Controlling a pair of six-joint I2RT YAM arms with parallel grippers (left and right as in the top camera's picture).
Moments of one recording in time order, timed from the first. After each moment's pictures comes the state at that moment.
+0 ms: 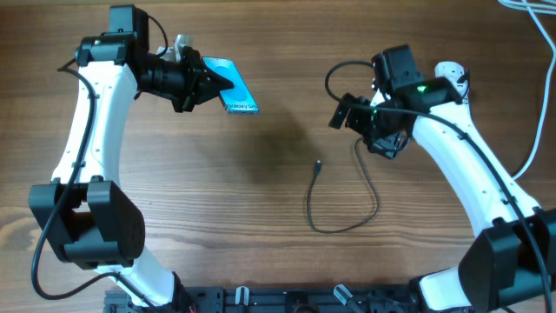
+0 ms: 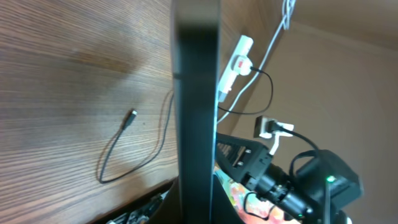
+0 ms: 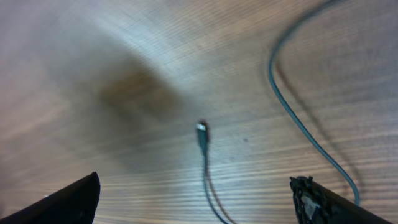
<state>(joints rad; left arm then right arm) 0.03 1.85 1.68 -1.16 0.93 -0.57 0.26 1.64 1.30 -0.98 -0.26 0.71</state>
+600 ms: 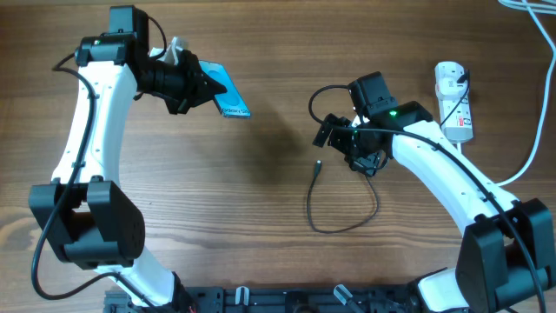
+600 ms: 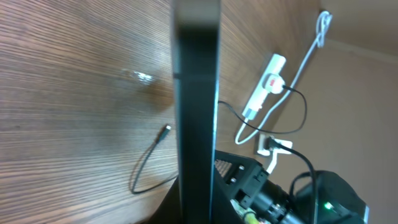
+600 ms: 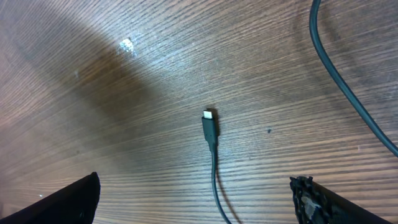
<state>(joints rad) 0.03 1.85 1.68 -1.17 0.78 -0.54 0.35 1.64 1.13 -0.79 -0.29 0.83</state>
